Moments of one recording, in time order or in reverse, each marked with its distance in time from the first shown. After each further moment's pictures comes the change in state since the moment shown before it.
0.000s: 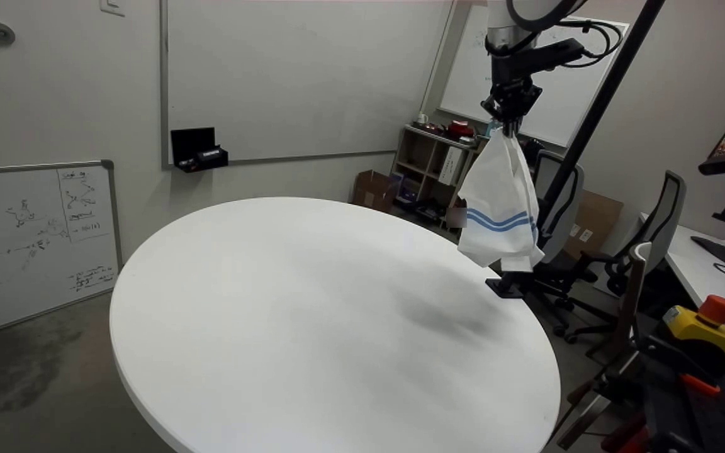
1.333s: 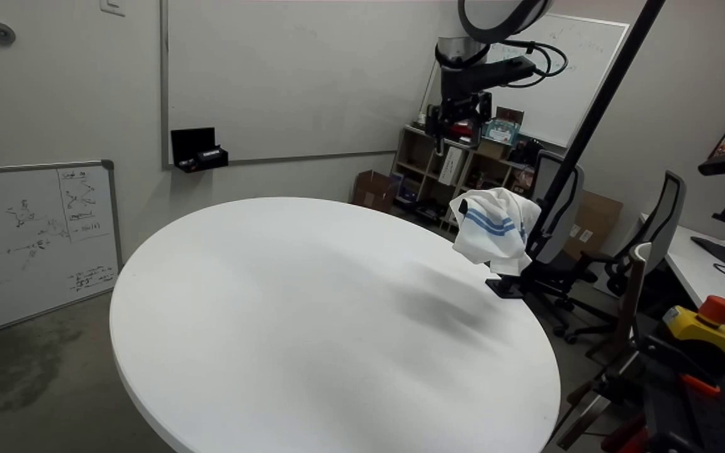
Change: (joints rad) arm 0.098 0.097 0.052 0.028 0.120 0.092 -0.185
